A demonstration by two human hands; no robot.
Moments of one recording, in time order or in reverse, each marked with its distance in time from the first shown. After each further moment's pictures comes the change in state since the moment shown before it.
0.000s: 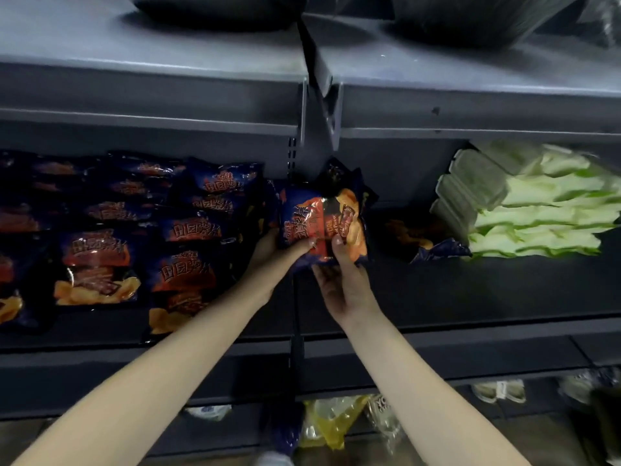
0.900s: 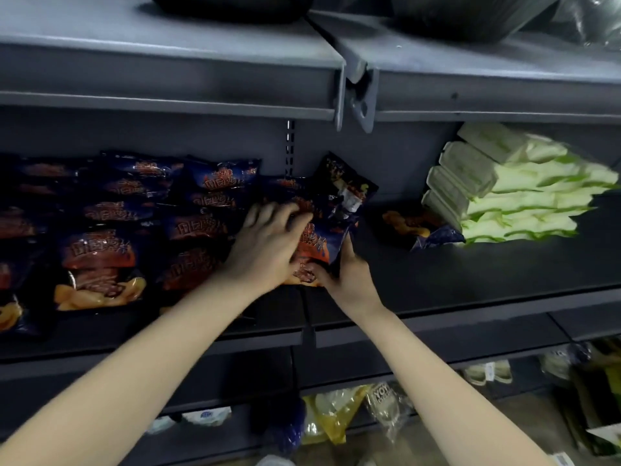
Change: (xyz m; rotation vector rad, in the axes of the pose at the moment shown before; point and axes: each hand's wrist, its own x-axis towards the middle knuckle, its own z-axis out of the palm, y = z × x) left_hand -0.013 0.032 -0.034 1.584 -0.172 0.598; right_hand 0.005 0.011 -0.028 -1.590 -0.103 -0.682
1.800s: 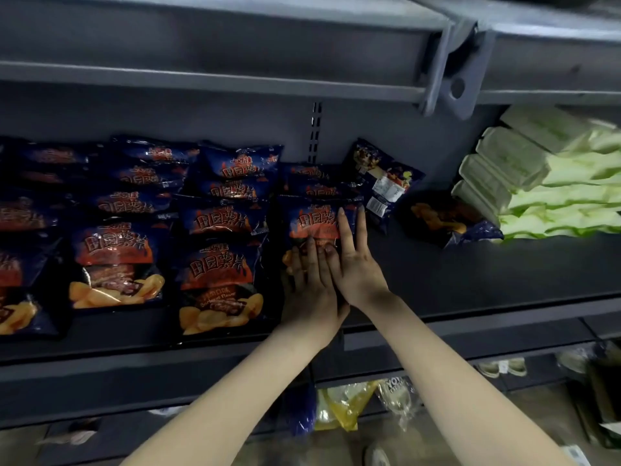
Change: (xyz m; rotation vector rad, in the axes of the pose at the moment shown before) left_hand -0.028 0.048 0.083 -0.237 -0.276 -0.279; right_hand 0.026 0.009 0.037 -0.238 -0.115 0.049
